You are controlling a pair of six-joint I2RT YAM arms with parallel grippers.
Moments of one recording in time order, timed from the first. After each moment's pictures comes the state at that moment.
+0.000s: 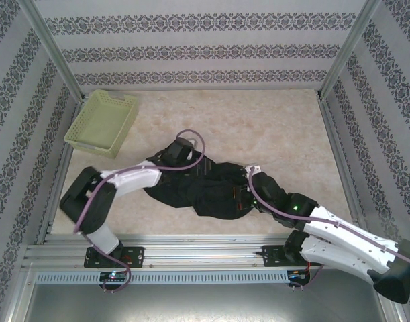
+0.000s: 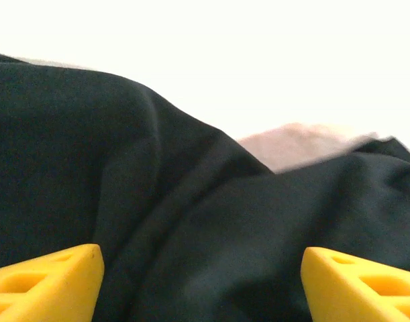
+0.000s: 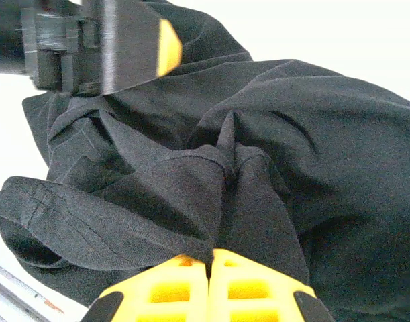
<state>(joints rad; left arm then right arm) -0.63 1.72 0.99 -0.12 0.05 -0.58 0.88 0.79 0.59 -0.54 0.14 0.61</state>
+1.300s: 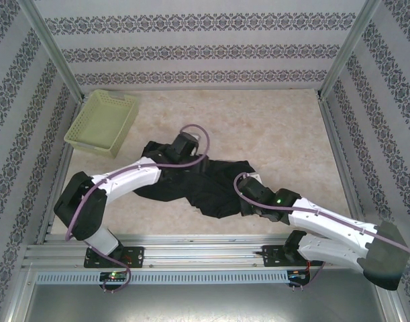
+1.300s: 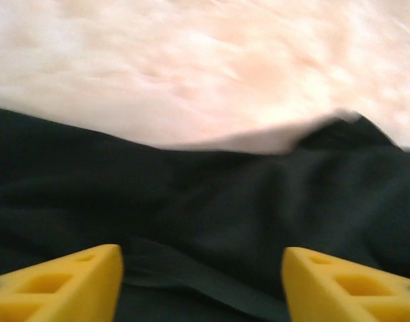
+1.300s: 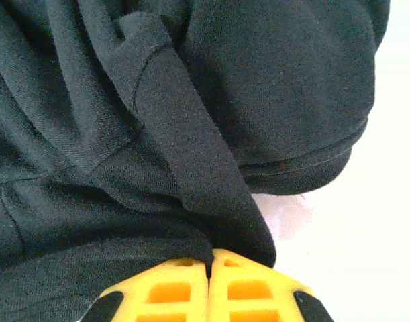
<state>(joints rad) -0.71 1.60 1.07 -0.31 -0.04 -0.44 0.87 1.00 0.58 -0.70 0.23 0.64</state>
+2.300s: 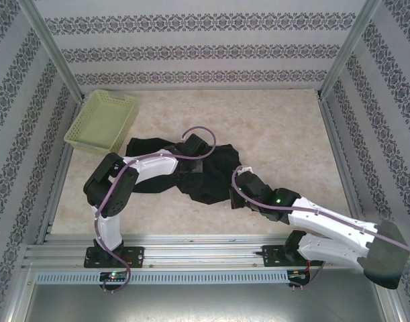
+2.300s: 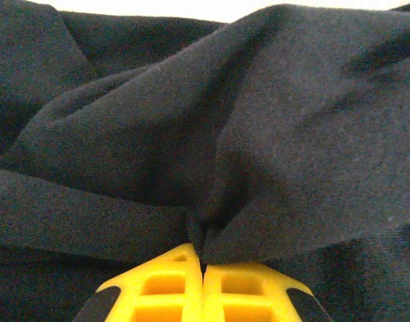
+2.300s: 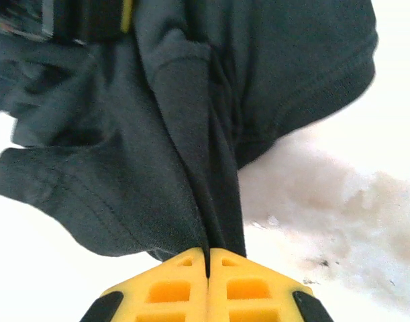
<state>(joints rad) -0.64 1.89 1.20 -0.37 -0.17 -0.61 0.89 0.97 0.60 -0.48 0.16 0.61</state>
